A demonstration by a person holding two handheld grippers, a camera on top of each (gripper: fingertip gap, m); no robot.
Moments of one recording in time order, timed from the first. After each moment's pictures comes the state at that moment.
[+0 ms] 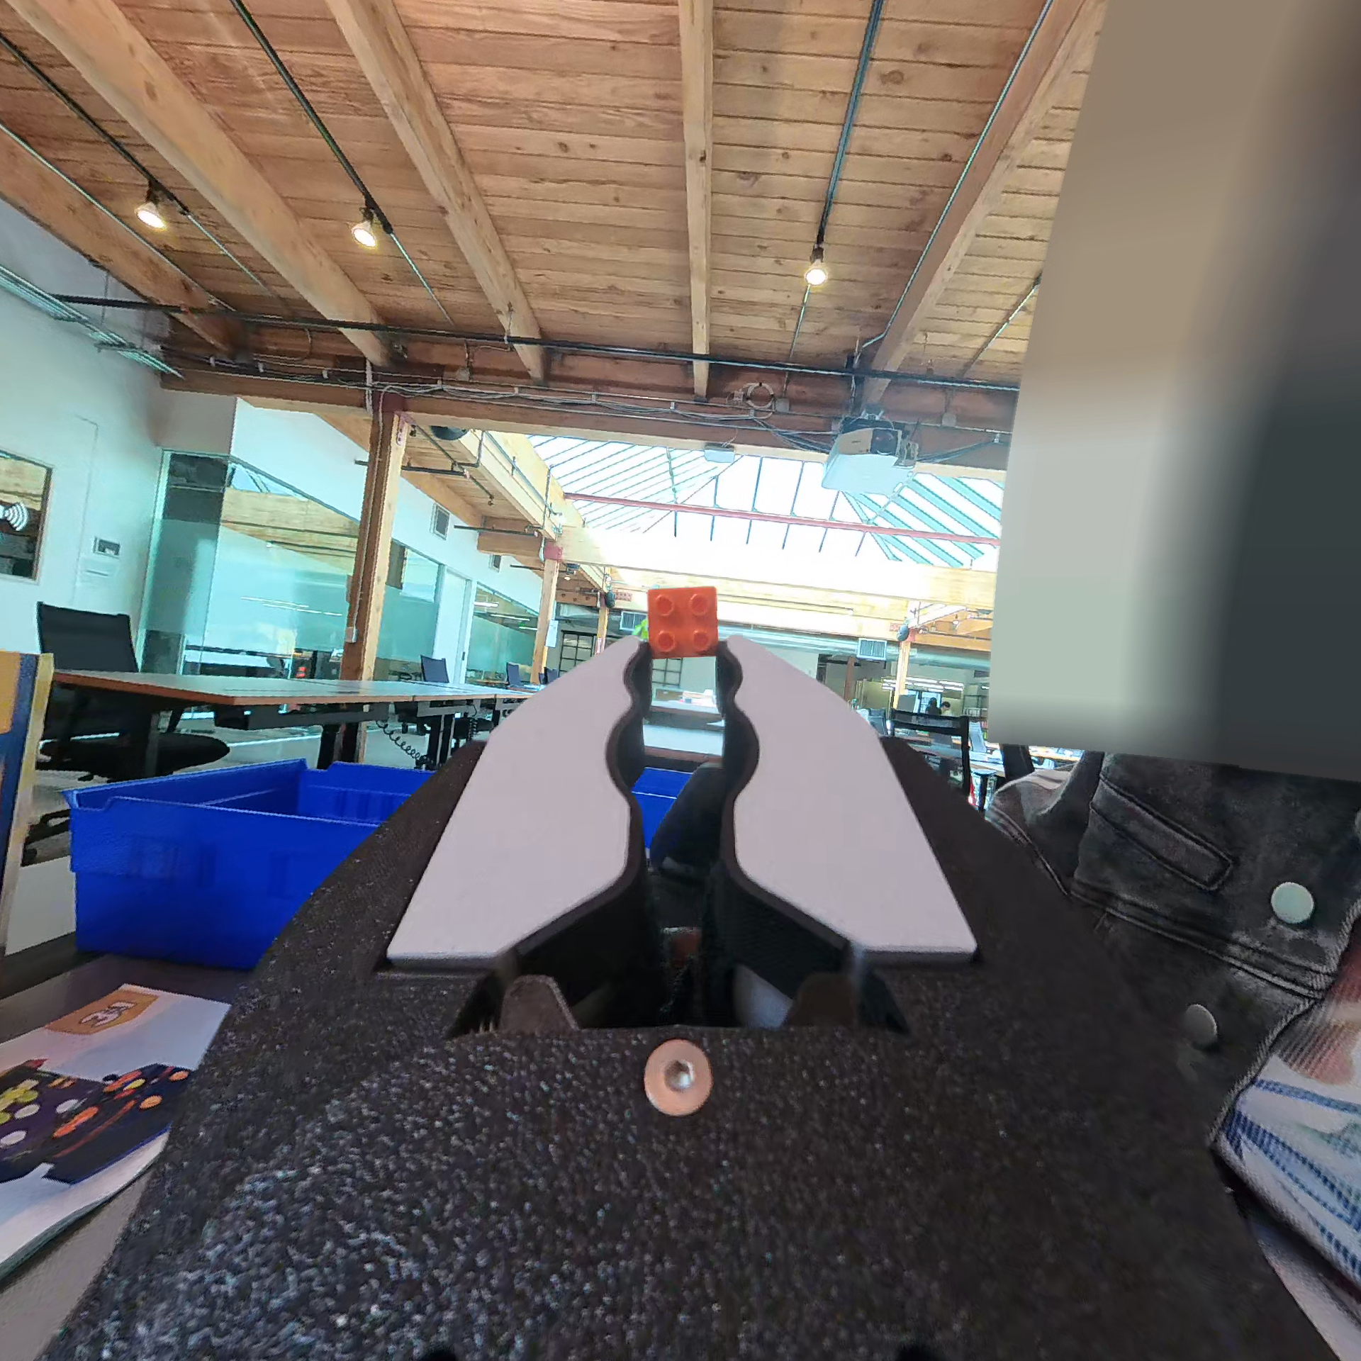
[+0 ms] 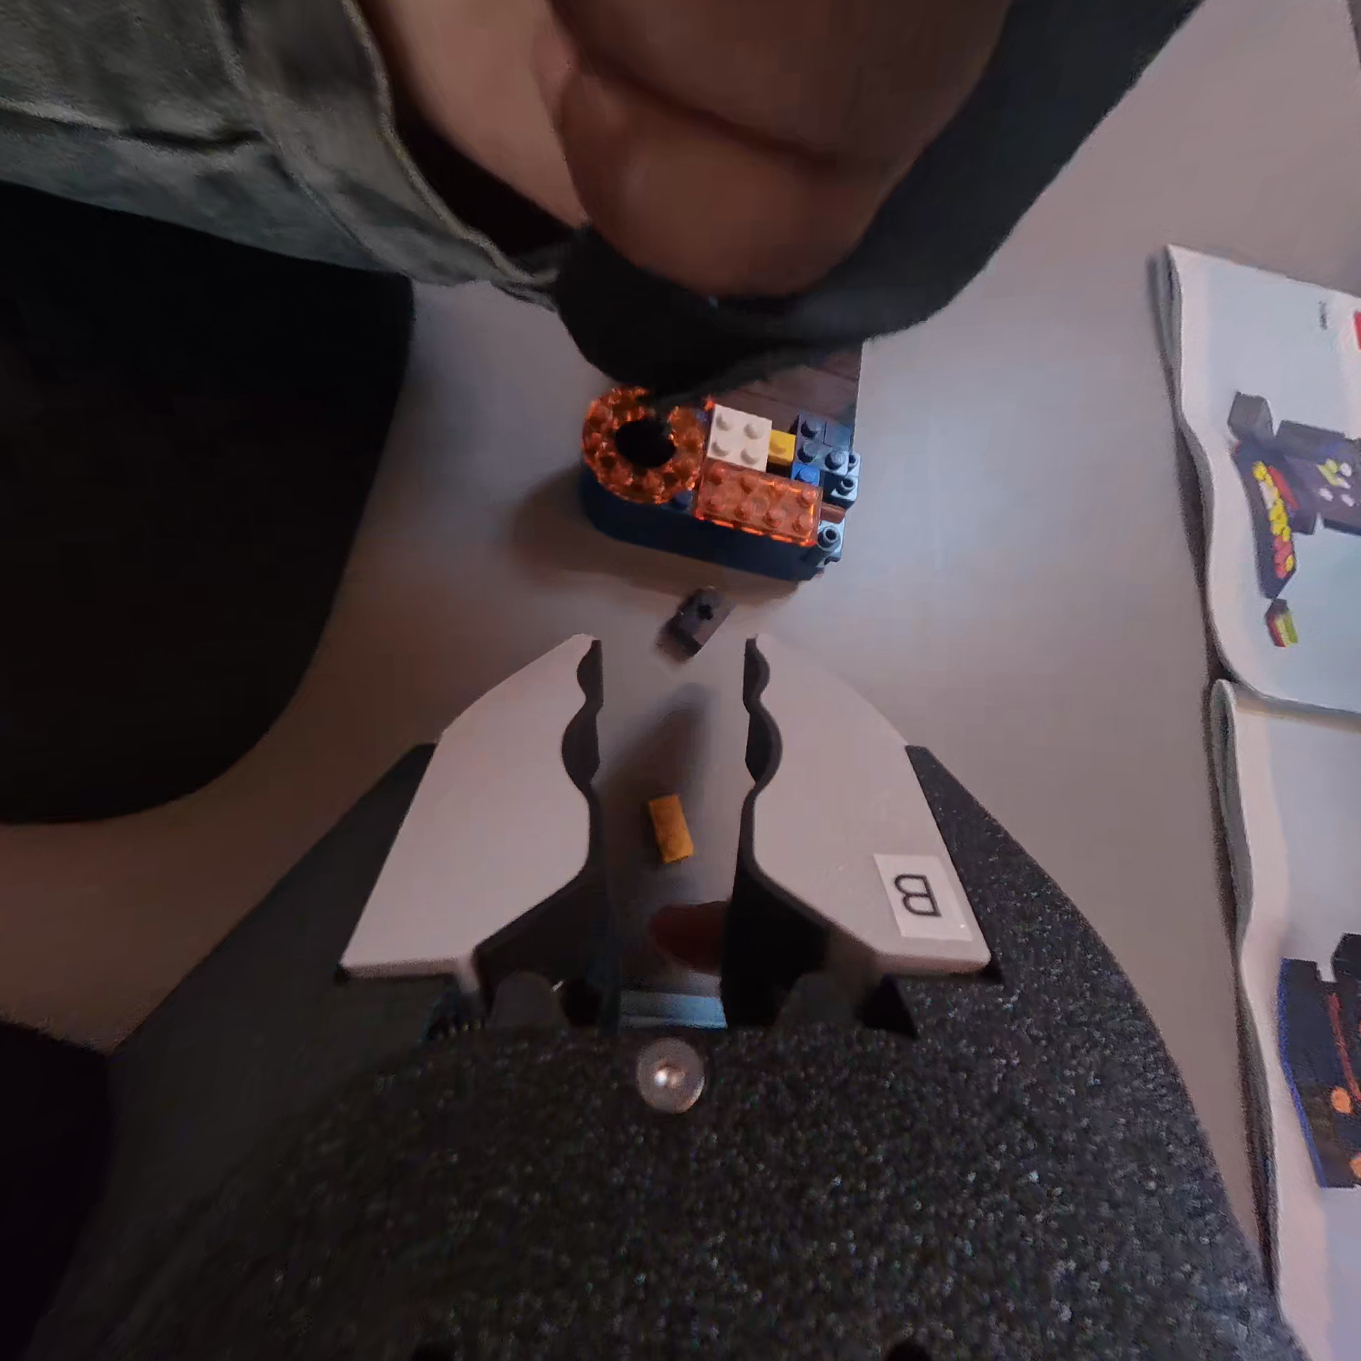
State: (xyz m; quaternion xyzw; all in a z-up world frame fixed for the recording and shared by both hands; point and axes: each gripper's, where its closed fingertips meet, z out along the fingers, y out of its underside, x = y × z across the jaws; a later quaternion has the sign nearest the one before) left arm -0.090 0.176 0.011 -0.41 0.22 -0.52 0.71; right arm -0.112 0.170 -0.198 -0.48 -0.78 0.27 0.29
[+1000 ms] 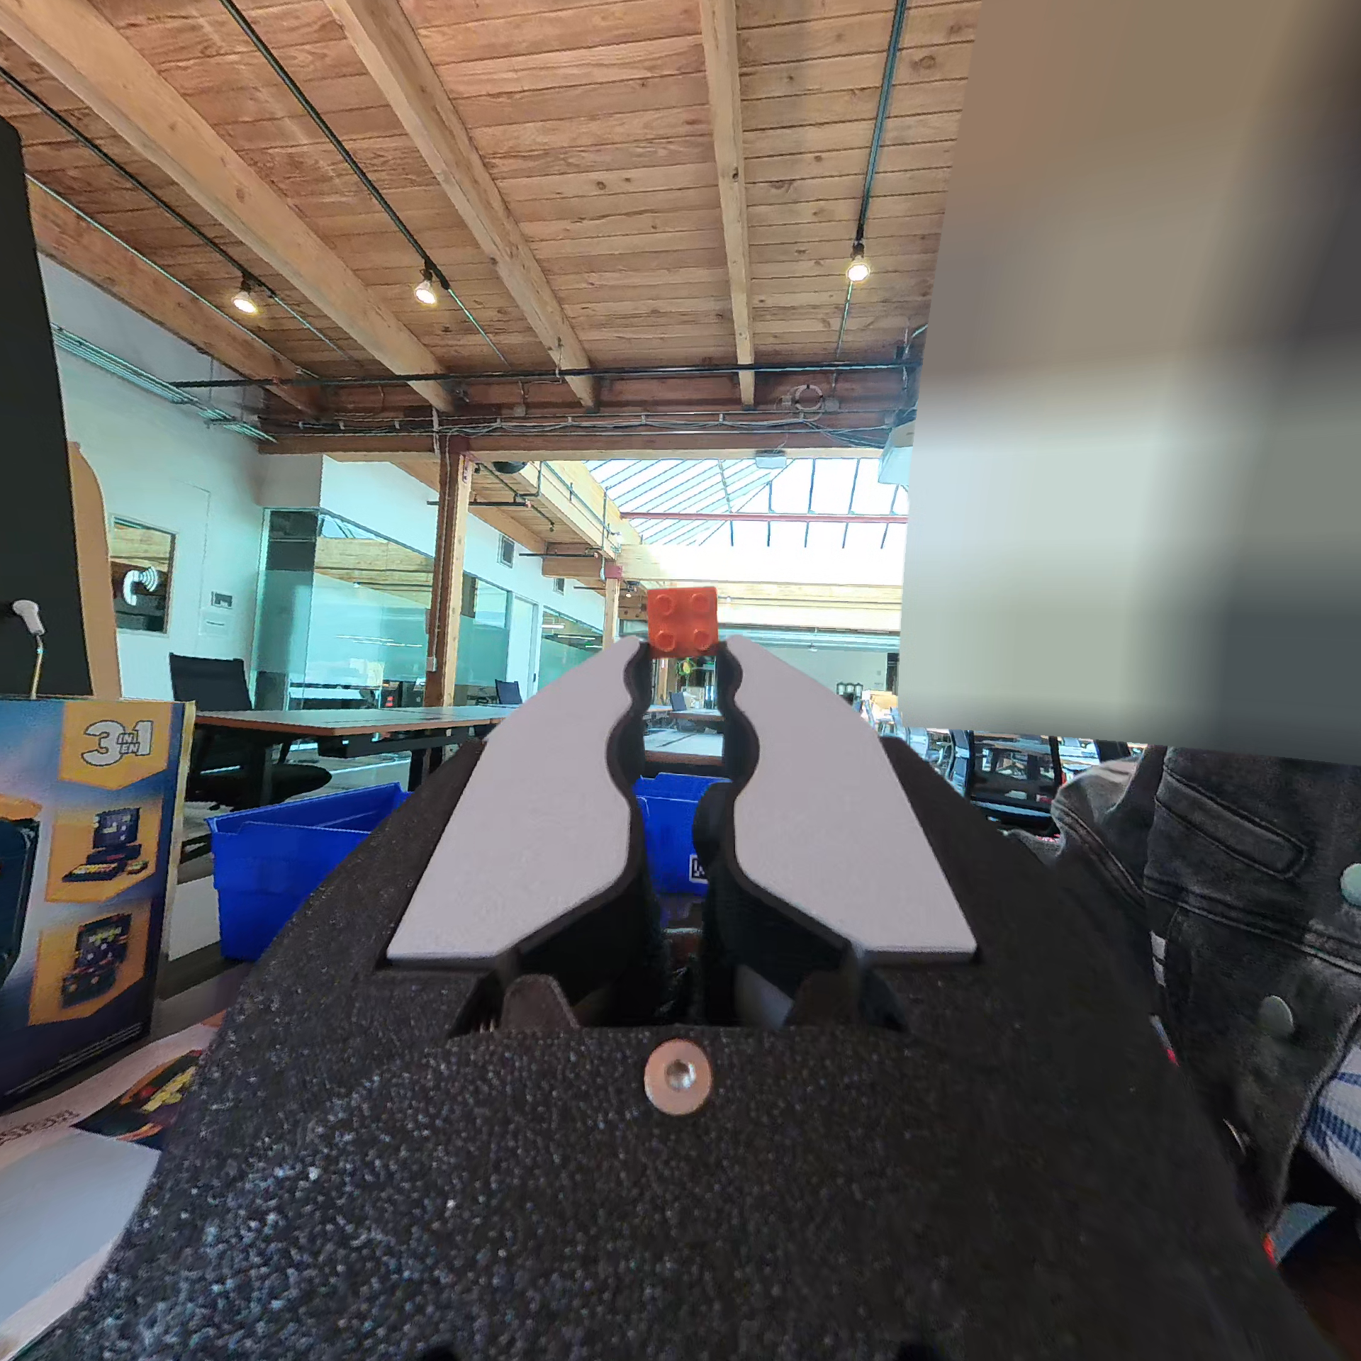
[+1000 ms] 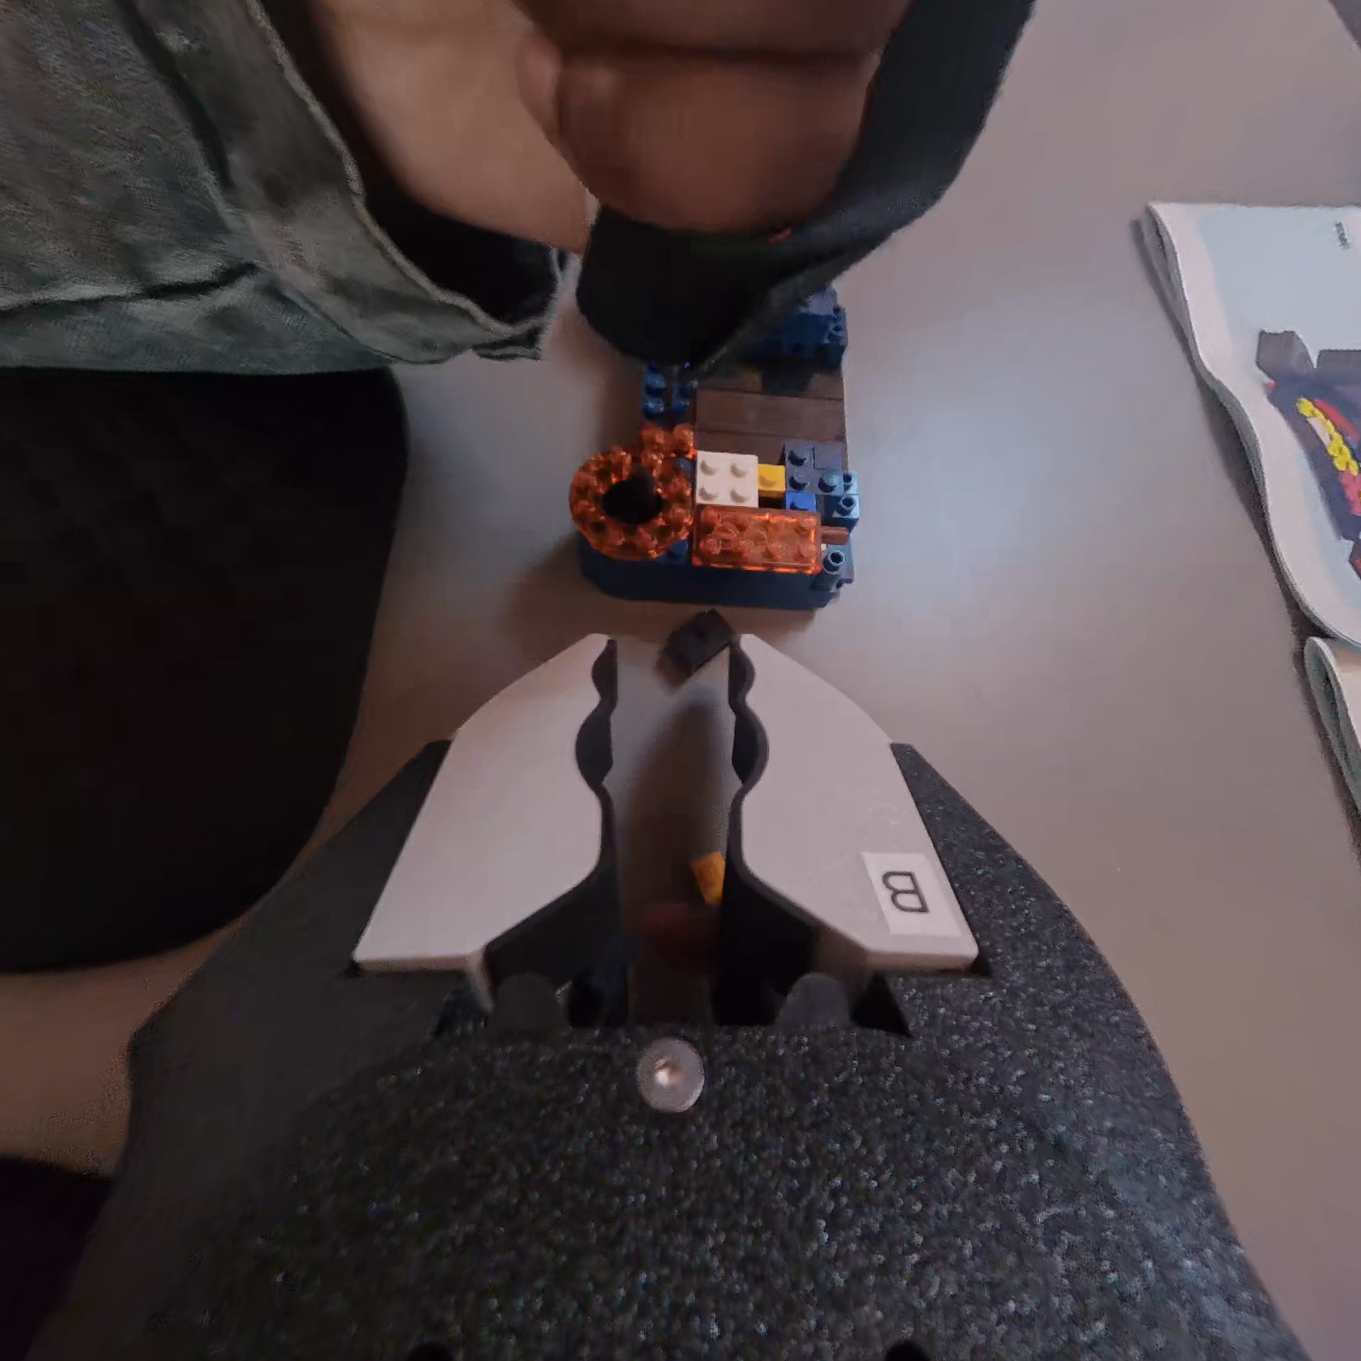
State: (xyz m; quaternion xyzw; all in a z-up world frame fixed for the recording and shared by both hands) left arm -0.109 0.179 0.015 -0.41 0.21 -0.47 0.75; right arm -0.126 0.163 -0.197 -0.54 -0.72 0.32 0.29
